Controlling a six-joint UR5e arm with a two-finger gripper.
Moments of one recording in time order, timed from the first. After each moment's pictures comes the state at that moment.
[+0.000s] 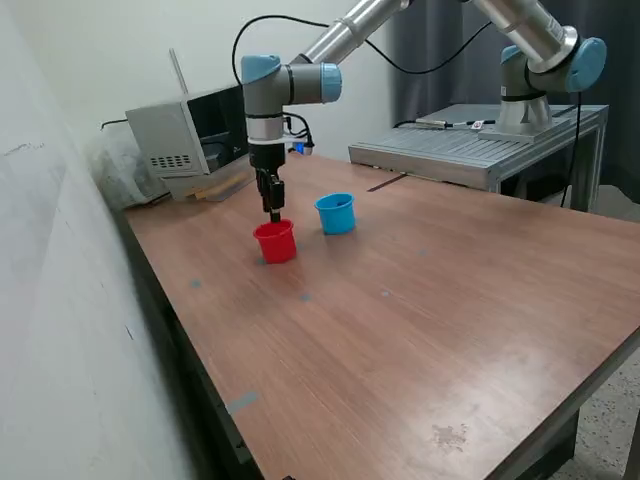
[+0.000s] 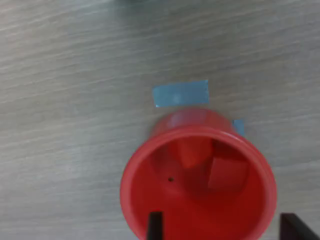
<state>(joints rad) -0.23 -0.74 1.19 -2.21 -1.64 3.10</state>
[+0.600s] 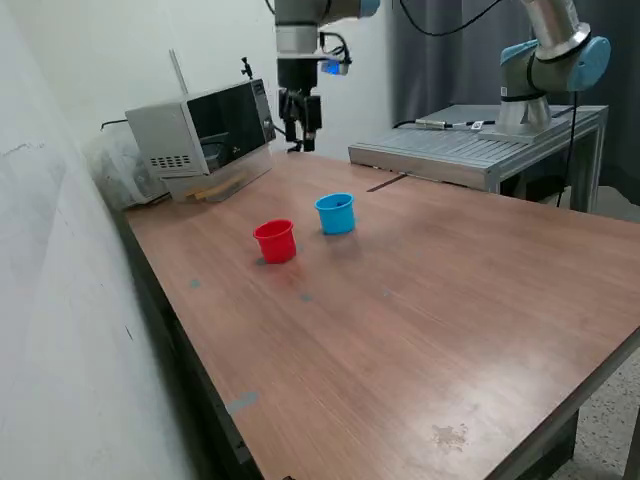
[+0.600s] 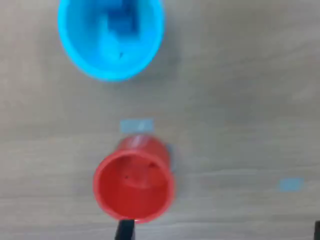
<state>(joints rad) -0.14 -1.07 1.34 -2.04 -1.64 3.11</state>
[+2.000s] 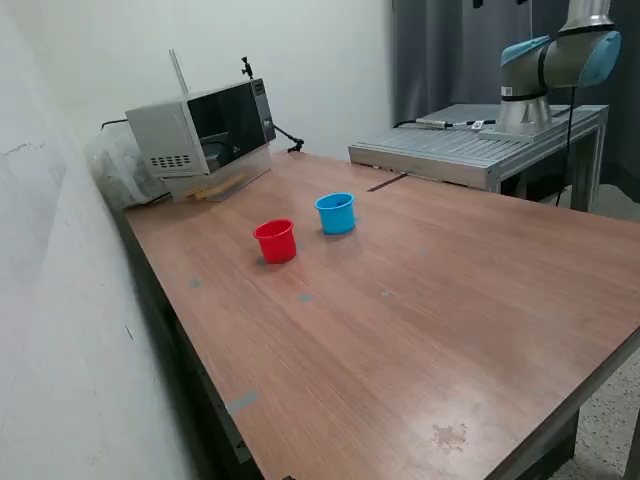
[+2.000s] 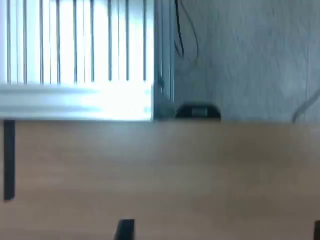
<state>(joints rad) 0.17 -1.77 1.68 -1.32 -1.65 3.31</state>
